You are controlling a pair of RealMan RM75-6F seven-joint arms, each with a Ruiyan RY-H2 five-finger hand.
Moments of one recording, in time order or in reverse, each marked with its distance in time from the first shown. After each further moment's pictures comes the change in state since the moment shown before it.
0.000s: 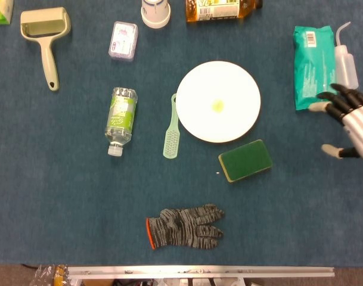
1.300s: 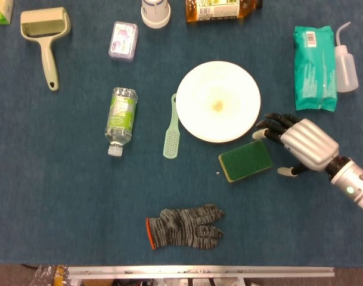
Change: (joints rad) left arm 0.007 -0.027 0.002 0.068 -0.003 -0.019 -0.060; right arm 0.178 -0.129 -0.090 0.055 -0.025 -0.217 0.056
